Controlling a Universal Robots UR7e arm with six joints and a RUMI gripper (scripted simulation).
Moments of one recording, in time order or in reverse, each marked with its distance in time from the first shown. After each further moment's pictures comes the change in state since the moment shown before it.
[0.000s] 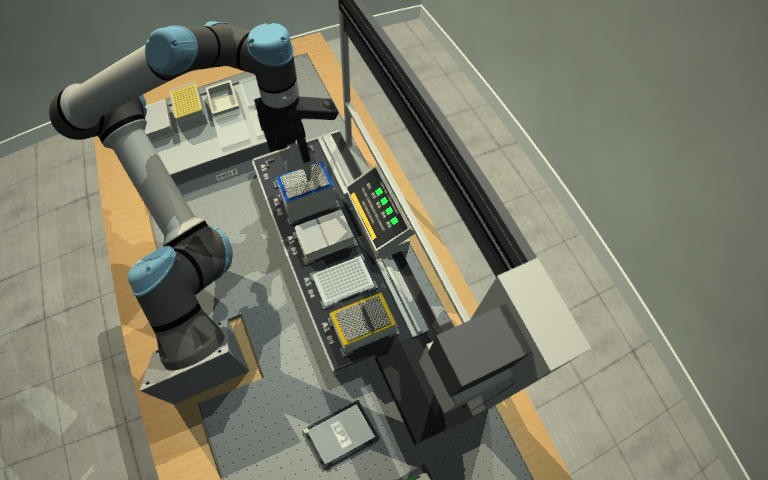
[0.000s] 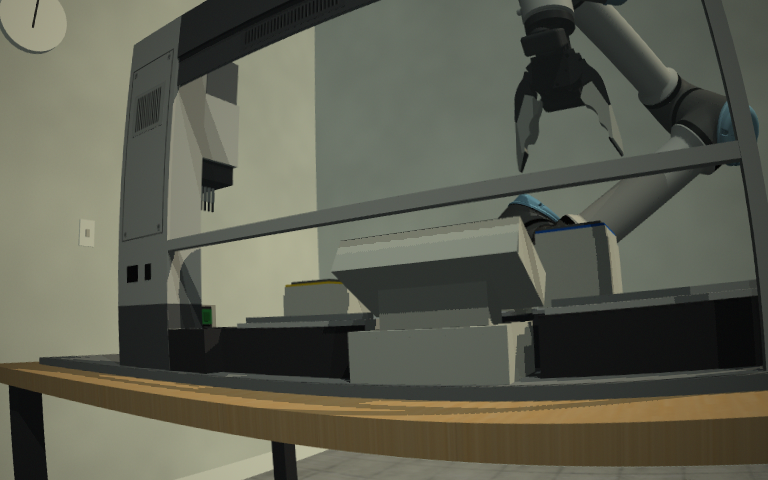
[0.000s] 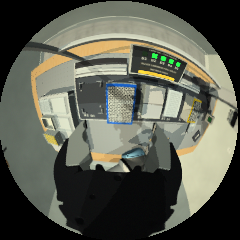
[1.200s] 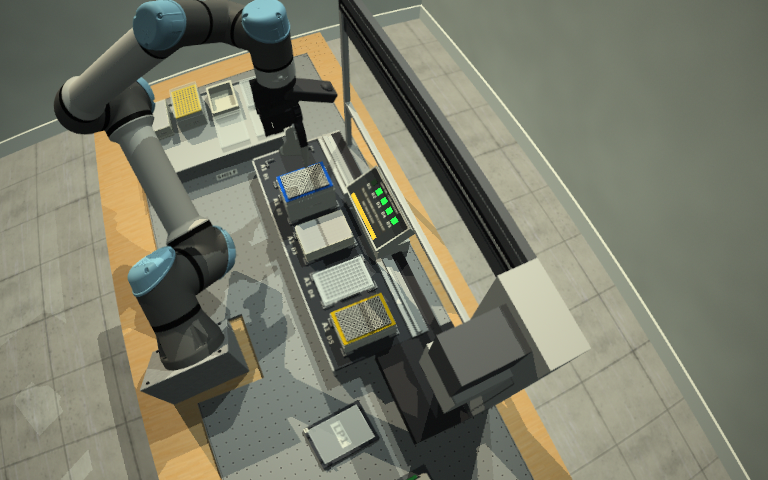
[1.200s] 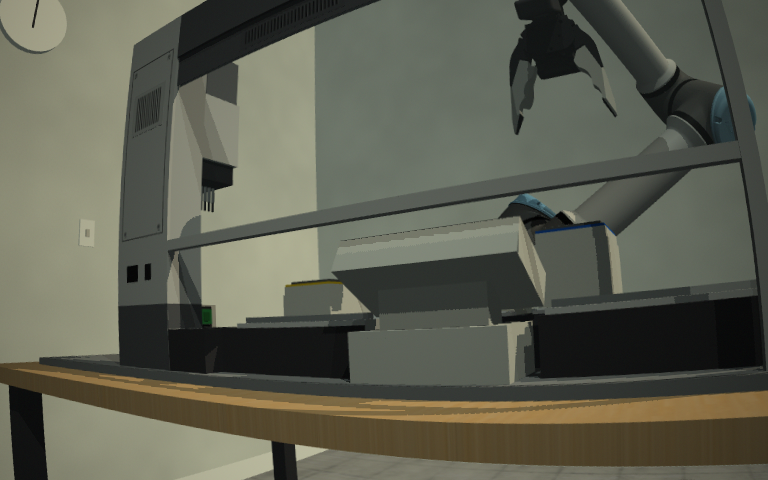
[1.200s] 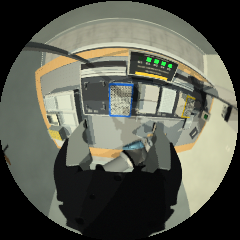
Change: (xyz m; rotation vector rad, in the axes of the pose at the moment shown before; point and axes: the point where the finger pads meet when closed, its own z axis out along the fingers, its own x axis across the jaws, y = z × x) arm 0.000 0.000 -0.052 0.000 0.000 0.000
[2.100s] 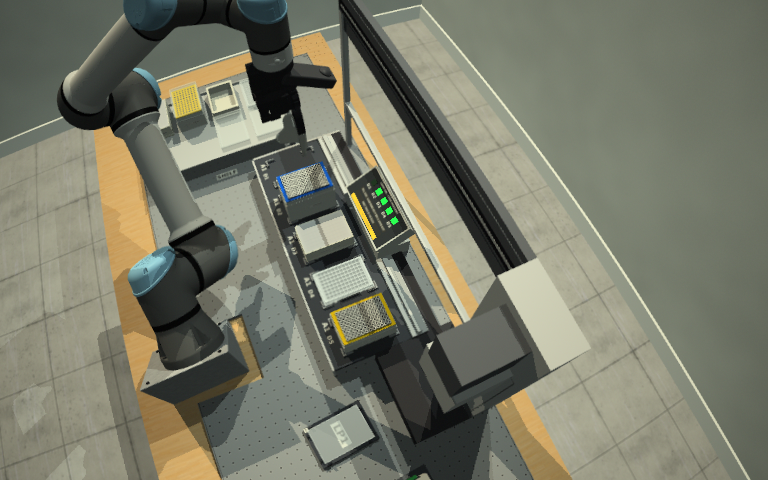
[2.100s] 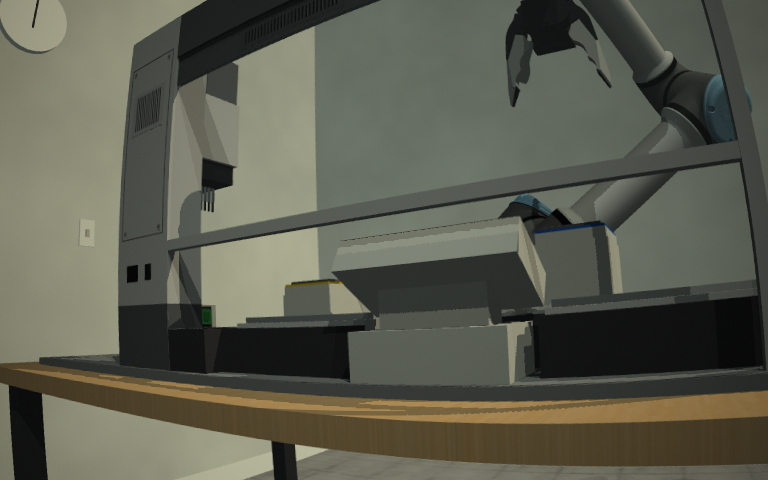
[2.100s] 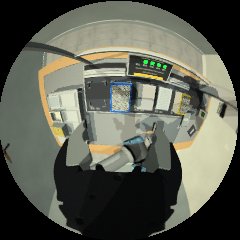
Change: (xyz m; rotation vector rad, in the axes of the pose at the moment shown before) arm 0.000 0.000 -0.040 0.000 0.000 0.000
